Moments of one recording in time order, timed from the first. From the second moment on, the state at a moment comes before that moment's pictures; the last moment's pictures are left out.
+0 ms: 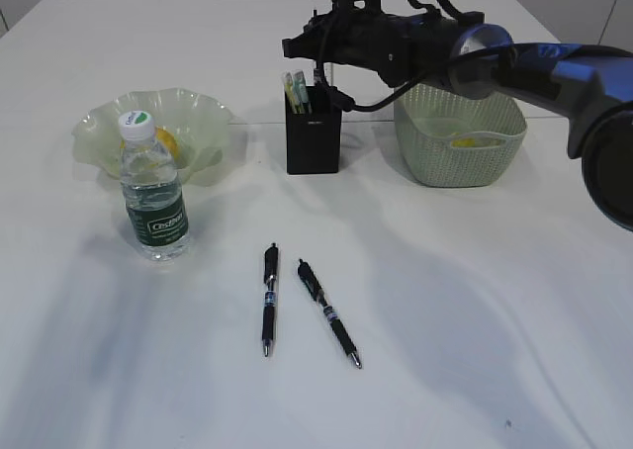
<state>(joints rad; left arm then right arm) -0.02 1.17 -0.63 -0.03 -0.03 0.13 0.34 2.50 -2.20 -0.02 0.06 -0.03</state>
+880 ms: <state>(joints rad) -0.02 1.17 -0.63 -0.03 -0.03 0.13 0.34 2.50 -2.20 -0.02 0.06 -0.03</state>
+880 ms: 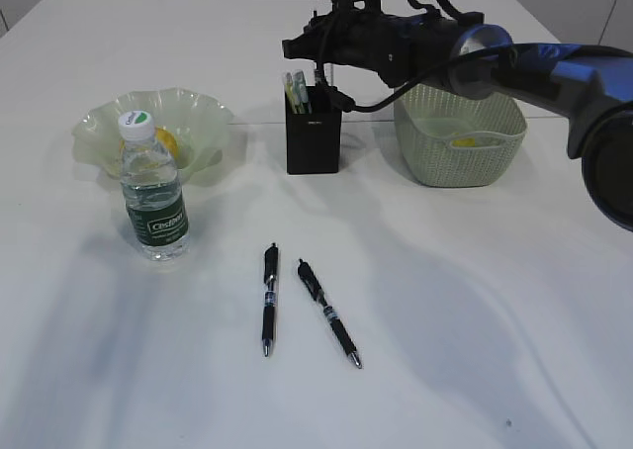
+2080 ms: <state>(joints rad) -0.02 1.17 -0.63 -0.03 -0.03 0.13 0.34 2.49 -2.20 -0.02 0.12 -0.03</state>
